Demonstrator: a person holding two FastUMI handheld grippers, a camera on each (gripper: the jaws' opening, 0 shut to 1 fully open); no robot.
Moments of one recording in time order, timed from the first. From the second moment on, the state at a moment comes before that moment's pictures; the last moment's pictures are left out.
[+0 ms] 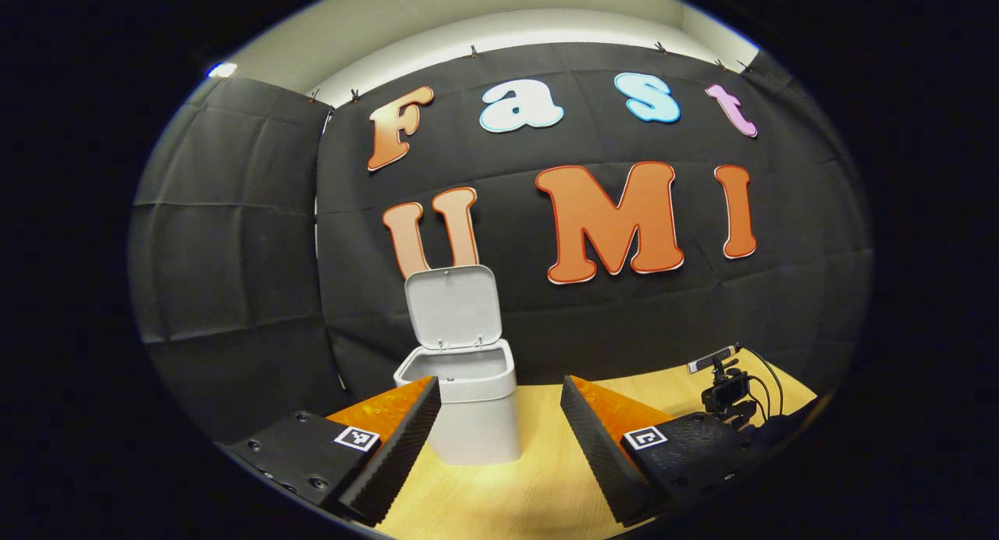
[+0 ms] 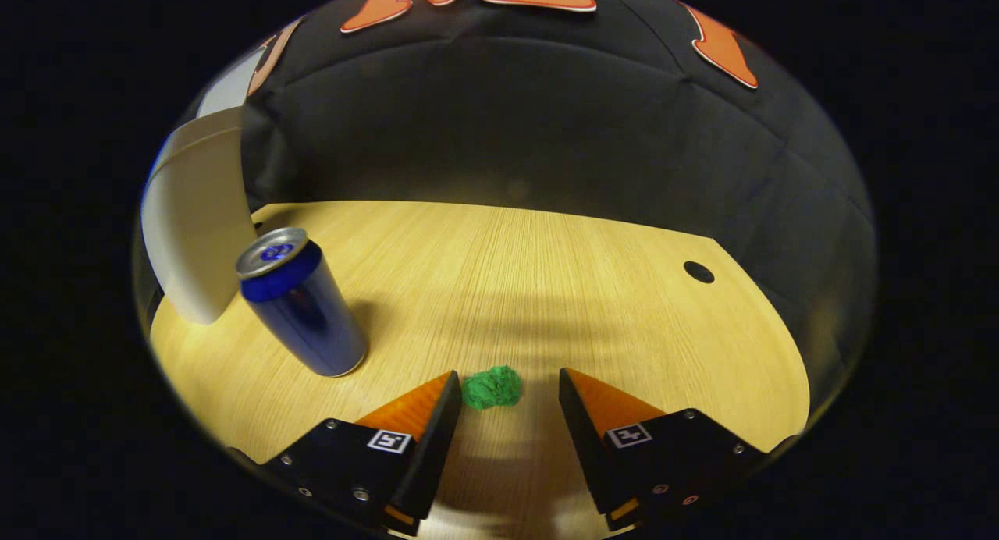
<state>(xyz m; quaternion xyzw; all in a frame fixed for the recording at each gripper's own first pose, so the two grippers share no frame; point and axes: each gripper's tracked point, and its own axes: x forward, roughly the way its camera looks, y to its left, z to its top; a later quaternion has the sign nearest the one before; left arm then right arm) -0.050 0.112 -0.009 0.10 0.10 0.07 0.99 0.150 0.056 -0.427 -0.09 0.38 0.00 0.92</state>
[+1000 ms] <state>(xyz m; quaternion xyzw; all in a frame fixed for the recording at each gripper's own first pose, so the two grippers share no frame) -0.039 0.126 -0.030 0.06 0.09 0.03 0.99 0.161 0.172 -0.182 -0.05 0.16 0.12 0.98</state>
